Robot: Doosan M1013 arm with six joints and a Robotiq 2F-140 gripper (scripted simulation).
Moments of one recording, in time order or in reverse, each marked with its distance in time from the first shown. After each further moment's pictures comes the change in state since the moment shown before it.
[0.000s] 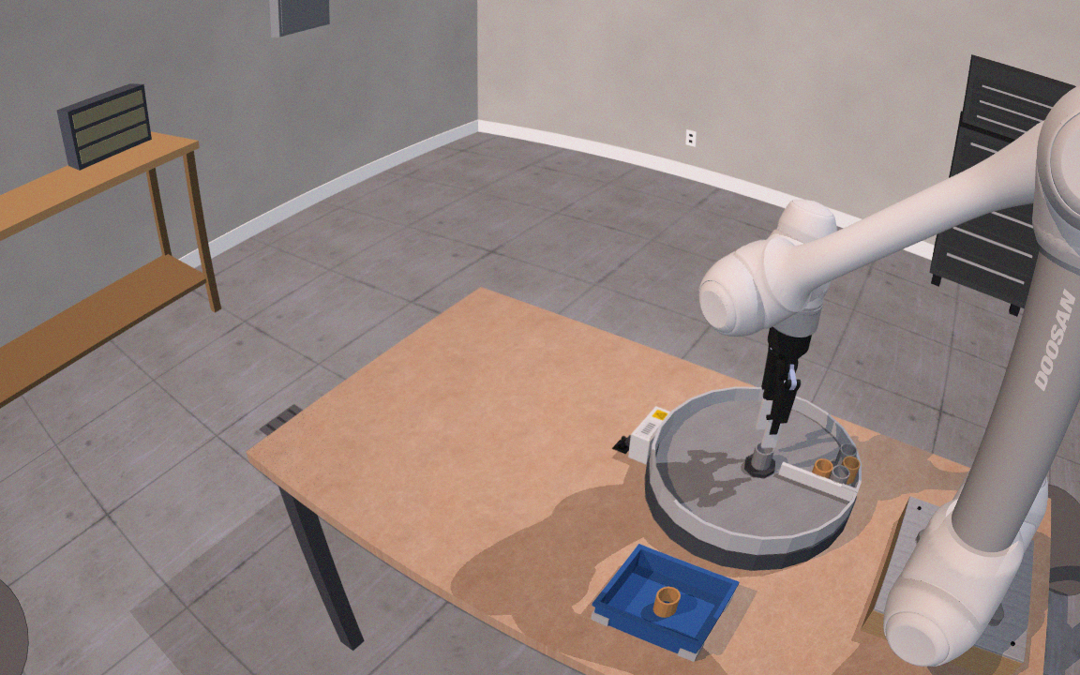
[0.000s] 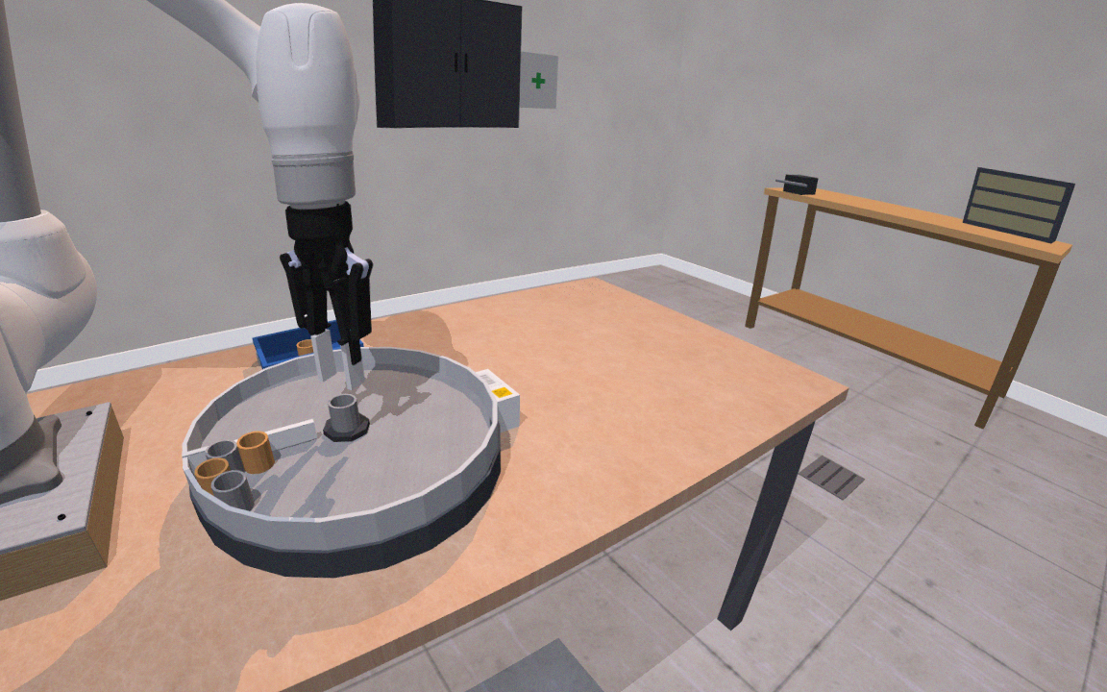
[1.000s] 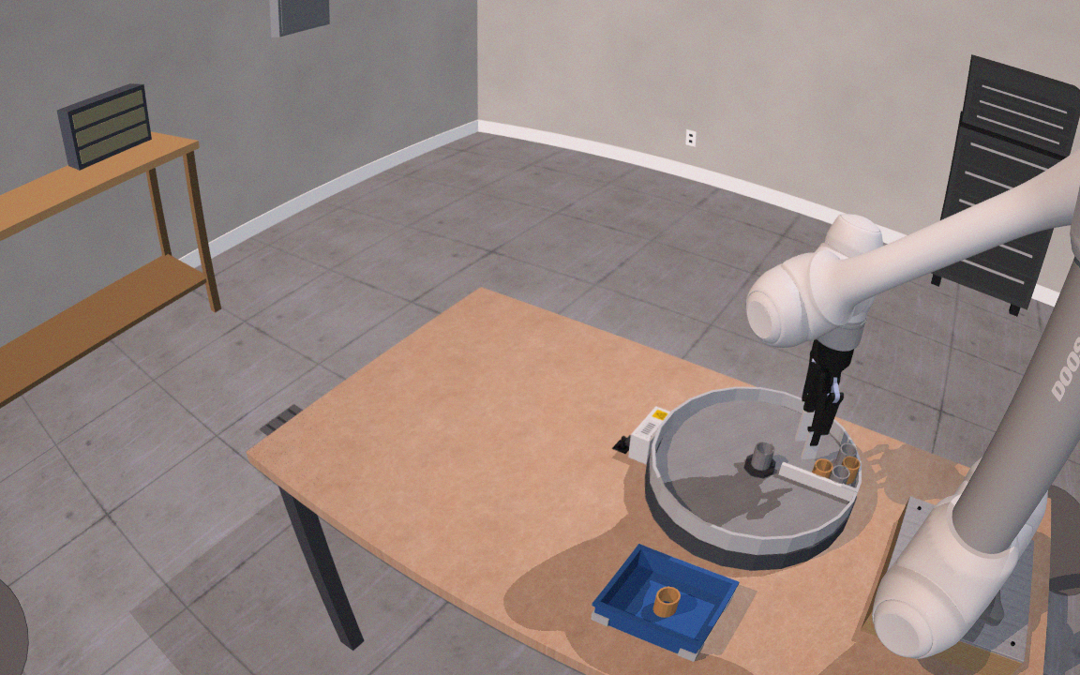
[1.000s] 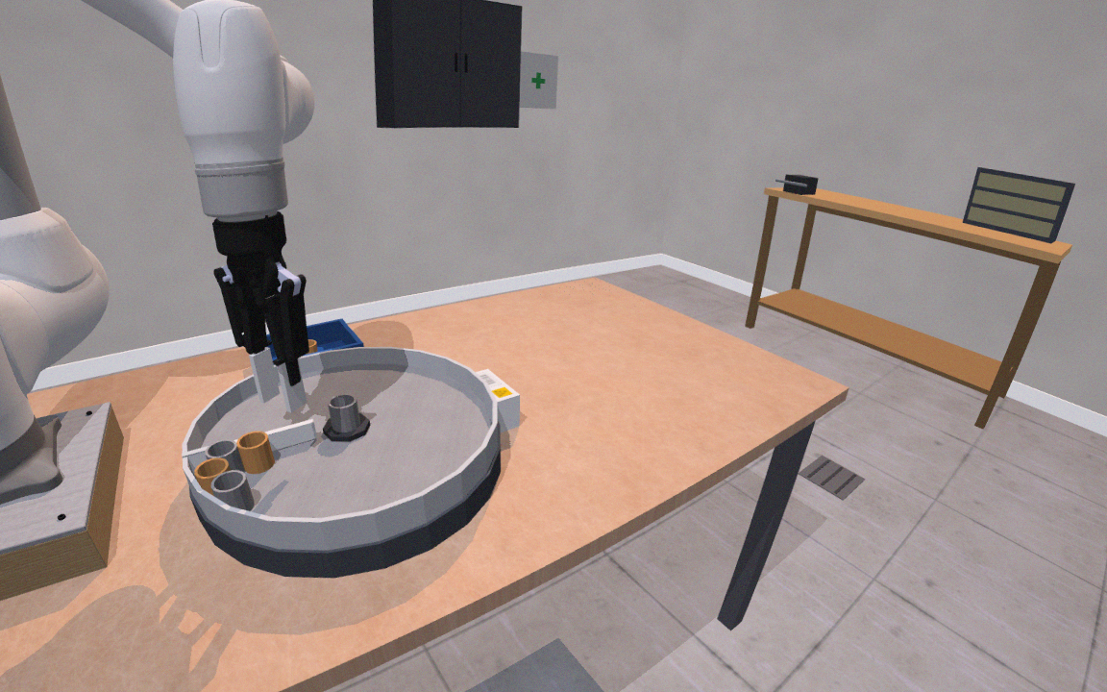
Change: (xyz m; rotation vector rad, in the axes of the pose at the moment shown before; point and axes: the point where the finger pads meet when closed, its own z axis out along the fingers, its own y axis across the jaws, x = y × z) arm 0.073 0.034 0.002 0.000 0.003 0.002
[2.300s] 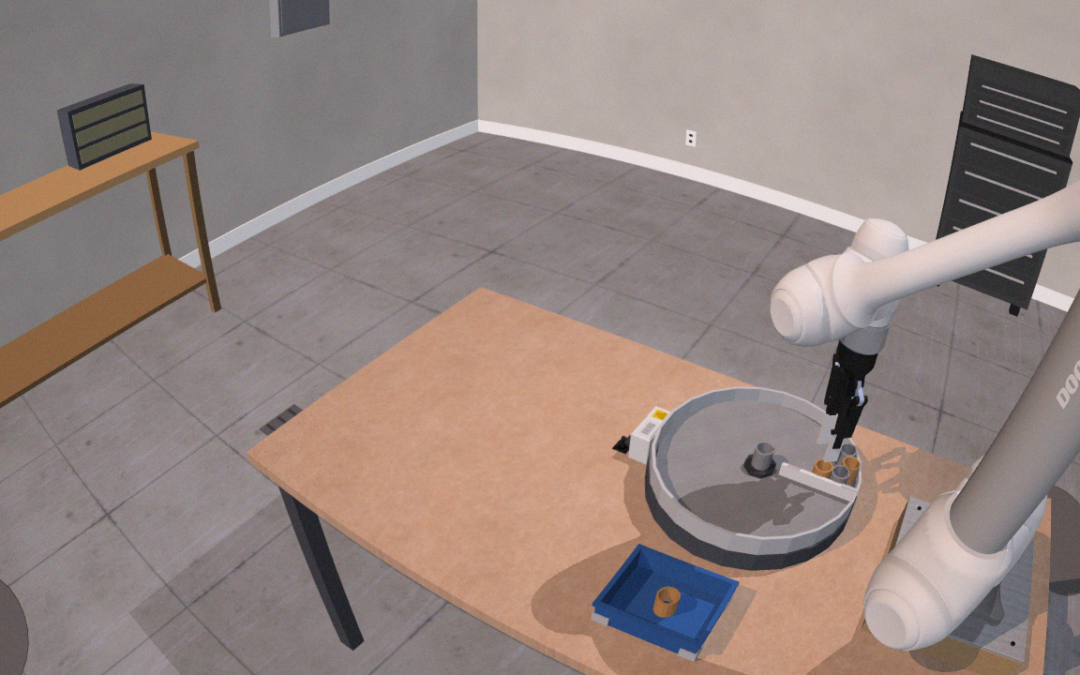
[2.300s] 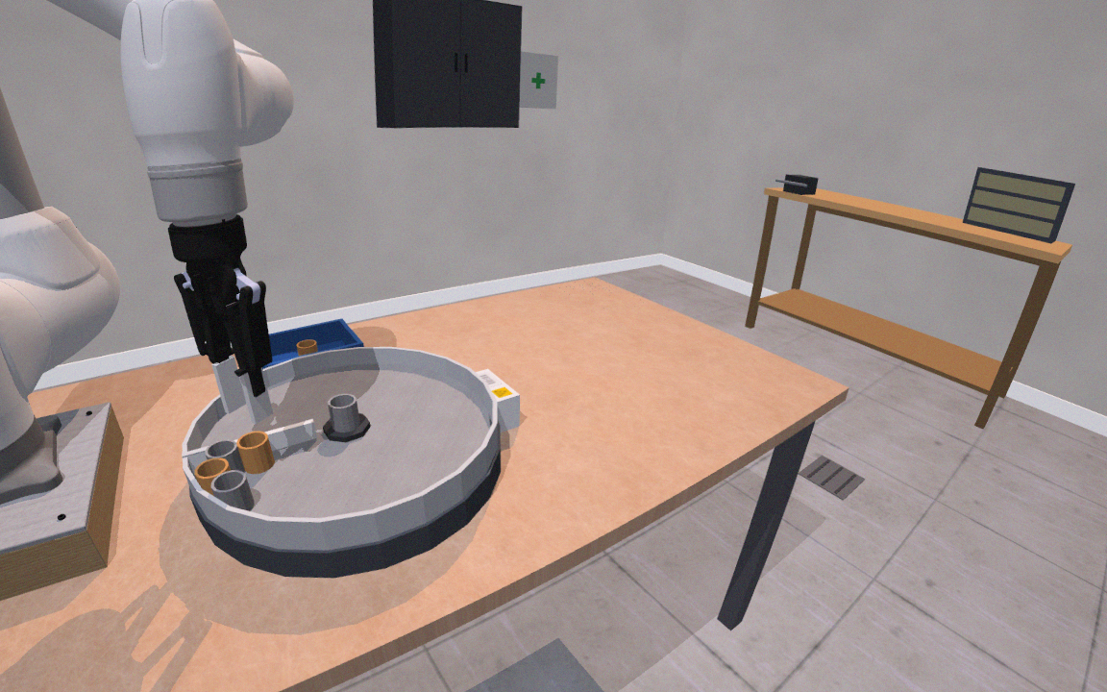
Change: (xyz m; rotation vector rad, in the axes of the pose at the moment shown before) arm 0.042 0.015 -0.003 0.000 -0.003 -0.001
